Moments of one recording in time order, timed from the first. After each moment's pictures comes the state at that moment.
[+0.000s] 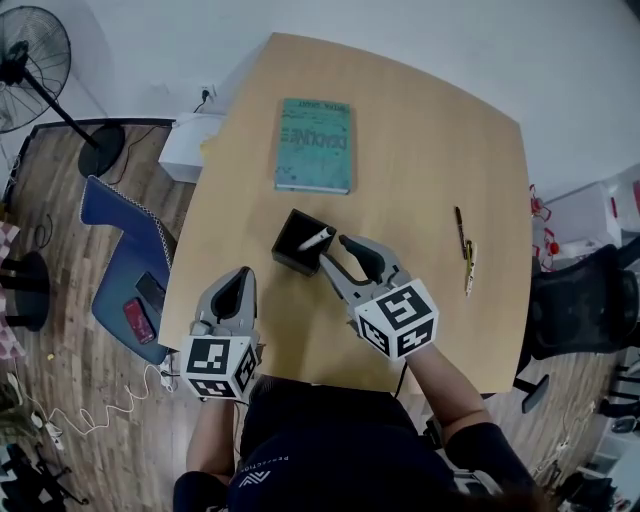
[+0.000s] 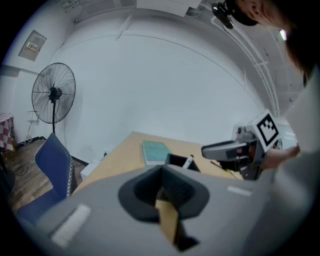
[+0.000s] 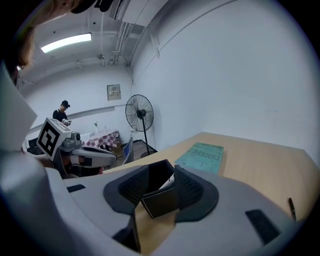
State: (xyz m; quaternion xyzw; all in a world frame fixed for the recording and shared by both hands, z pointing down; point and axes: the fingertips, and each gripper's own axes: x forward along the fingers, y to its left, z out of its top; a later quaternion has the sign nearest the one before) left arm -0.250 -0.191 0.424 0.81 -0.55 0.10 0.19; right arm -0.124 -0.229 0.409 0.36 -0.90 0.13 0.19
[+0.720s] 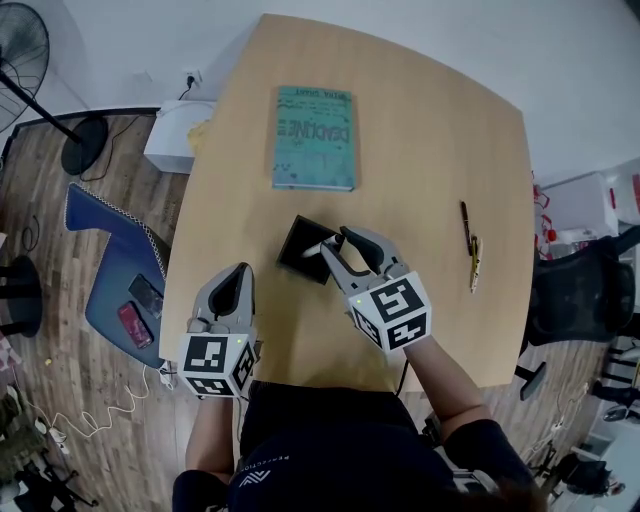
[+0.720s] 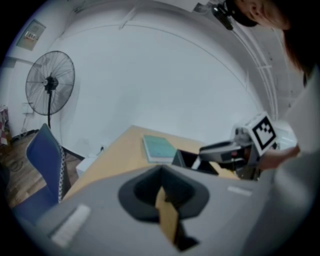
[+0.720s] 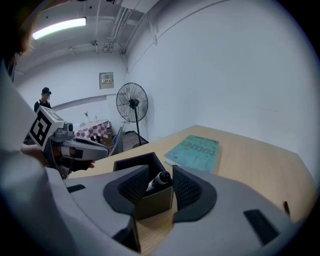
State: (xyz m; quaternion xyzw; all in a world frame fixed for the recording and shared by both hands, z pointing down) left arm -0.262 -0.225 0.453 0.81 -0.53 0.11 0.22; right arm -0.130 -0.267 0.444 0.39 -0.87 0.13 0.25
